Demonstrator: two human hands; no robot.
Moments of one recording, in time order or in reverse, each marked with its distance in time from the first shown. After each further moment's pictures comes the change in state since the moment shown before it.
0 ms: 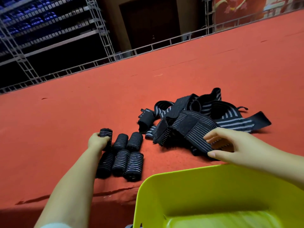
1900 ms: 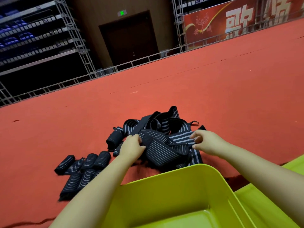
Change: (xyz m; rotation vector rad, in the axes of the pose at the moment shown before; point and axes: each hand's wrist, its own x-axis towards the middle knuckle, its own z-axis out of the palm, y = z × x) left_hand -0.194 0.129 0.141 0.591 -0.270 0.693; right_hand 0.006 0.099 -0.068 0.019 0.095 0.347
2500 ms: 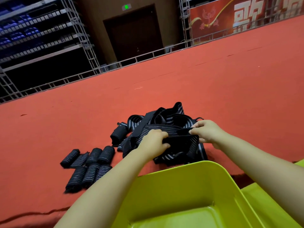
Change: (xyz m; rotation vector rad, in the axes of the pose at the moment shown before) left_hand -0.019 0.048 0.000 0.073 -0.088 0.433; right_hand 0.027 -0.015 0.008 0.570 0.061 0.143
